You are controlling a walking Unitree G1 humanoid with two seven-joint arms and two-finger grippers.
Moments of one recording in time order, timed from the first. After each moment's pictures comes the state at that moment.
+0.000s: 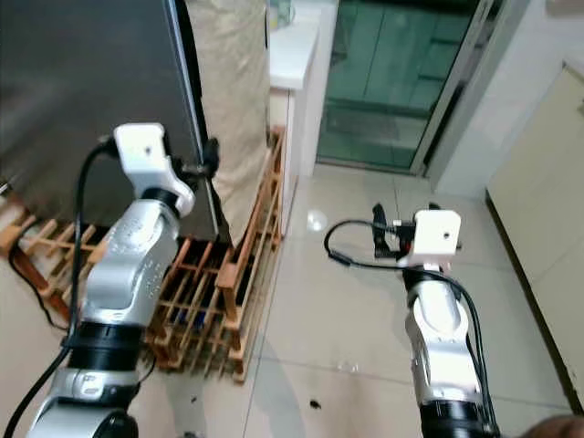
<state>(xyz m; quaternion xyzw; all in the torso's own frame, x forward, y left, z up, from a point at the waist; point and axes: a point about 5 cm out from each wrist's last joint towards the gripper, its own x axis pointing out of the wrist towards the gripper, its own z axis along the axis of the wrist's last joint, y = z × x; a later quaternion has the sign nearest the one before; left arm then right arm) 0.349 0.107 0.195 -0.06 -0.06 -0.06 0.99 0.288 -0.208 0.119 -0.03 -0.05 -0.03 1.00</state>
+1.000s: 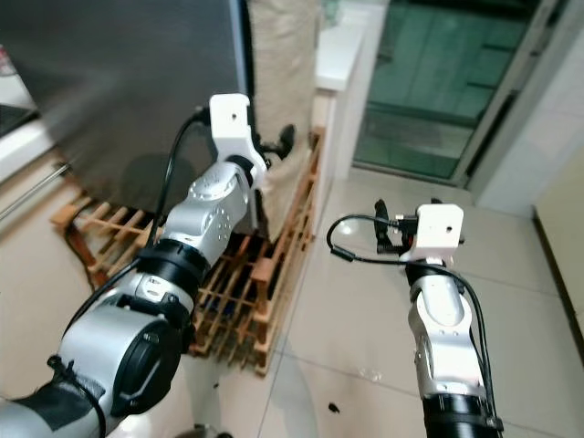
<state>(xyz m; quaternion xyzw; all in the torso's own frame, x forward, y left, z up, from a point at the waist) 0.390 0.023 0.204 -0.13 0.01 -0.21 0.97 0.290 -0.210 0.121 -0.03 -0.05 -0.02 1.00</state>
